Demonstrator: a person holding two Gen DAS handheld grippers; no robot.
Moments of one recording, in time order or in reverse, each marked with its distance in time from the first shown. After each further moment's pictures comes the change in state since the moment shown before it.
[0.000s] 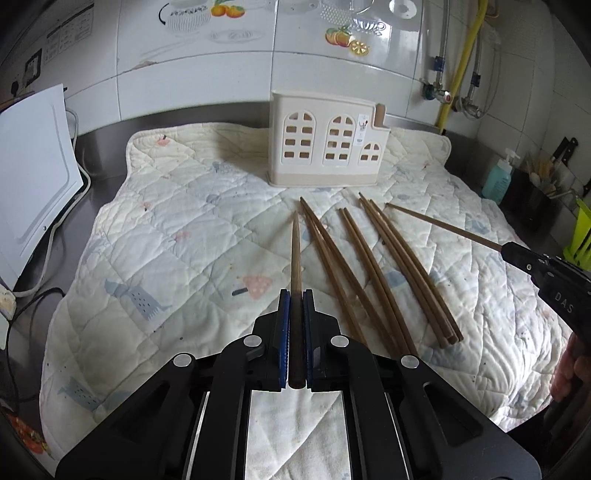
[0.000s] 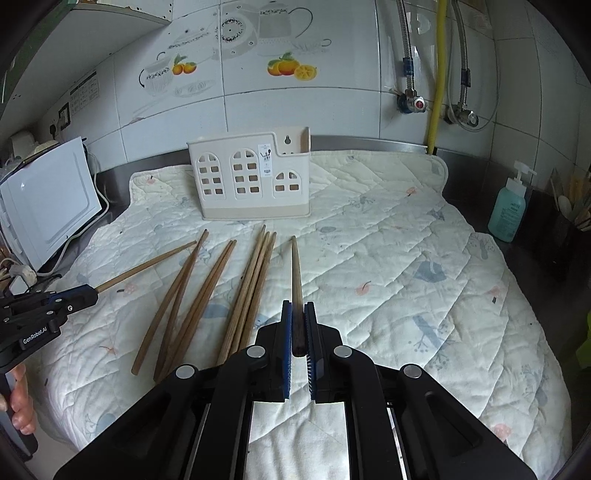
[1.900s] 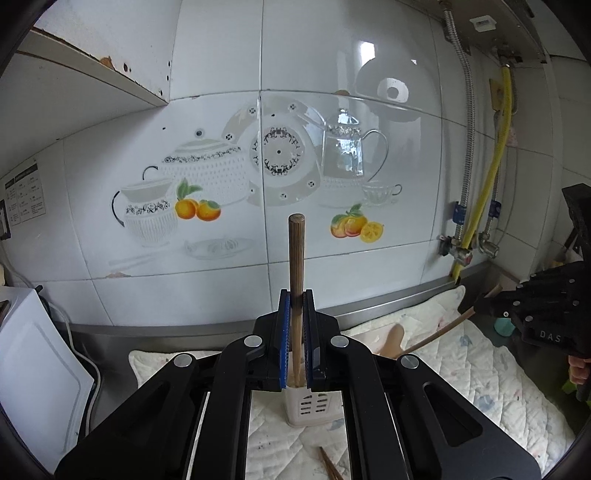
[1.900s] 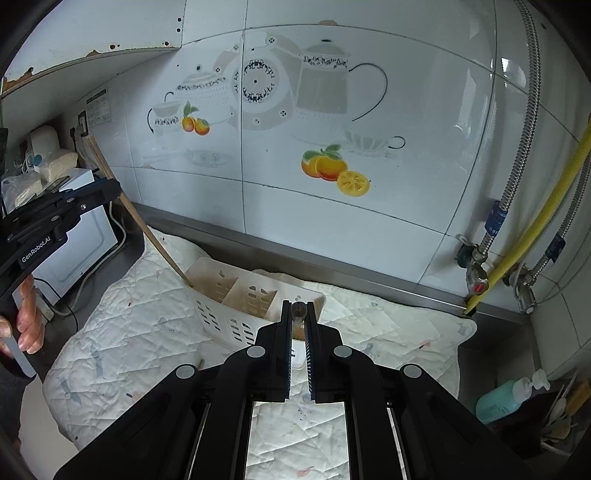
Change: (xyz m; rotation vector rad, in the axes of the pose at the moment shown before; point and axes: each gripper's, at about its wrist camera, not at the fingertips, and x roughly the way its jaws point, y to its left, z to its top) left arm 0.000 -0.010 0.274 0.102 -0.304 0.027; right arm 0.057 -0.007 0.269 -0.261 0.102 0.131
